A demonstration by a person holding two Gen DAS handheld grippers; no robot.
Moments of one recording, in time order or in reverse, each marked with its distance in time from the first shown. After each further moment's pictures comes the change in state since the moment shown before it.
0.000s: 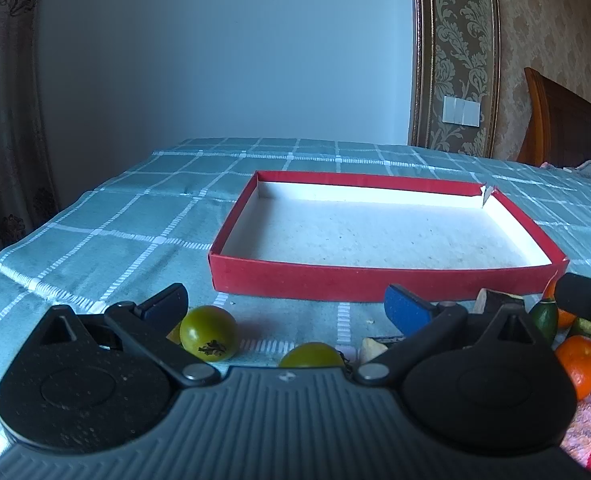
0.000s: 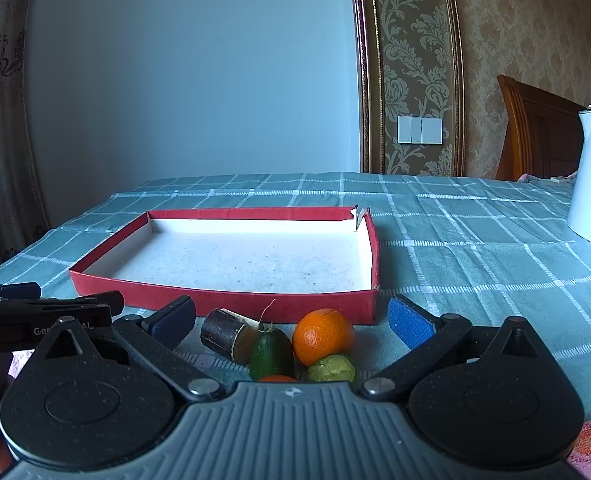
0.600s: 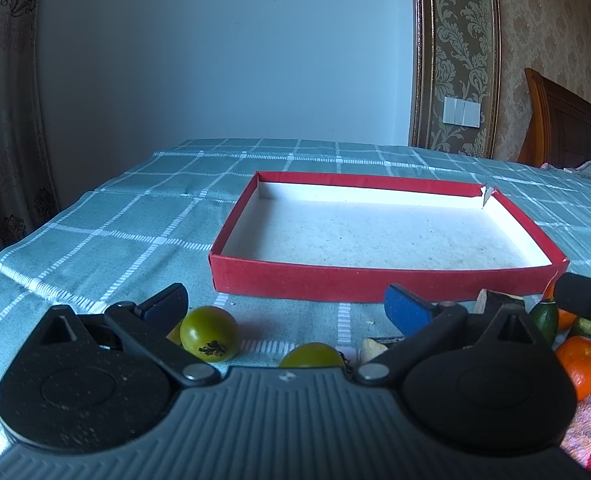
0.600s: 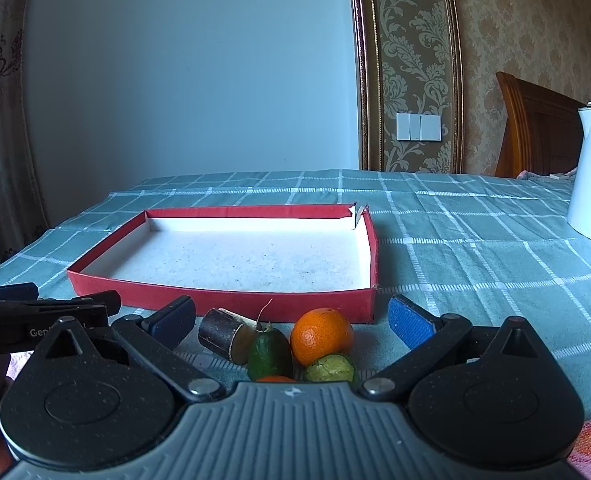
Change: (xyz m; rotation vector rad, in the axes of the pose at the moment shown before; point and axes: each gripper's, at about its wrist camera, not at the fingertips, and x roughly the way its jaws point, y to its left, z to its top) left arm -0.001 0.000 -0.001 -0.001 -0.003 0.001; right arm 0.002 -0.001 0.001 0.003 0.009 -0.001
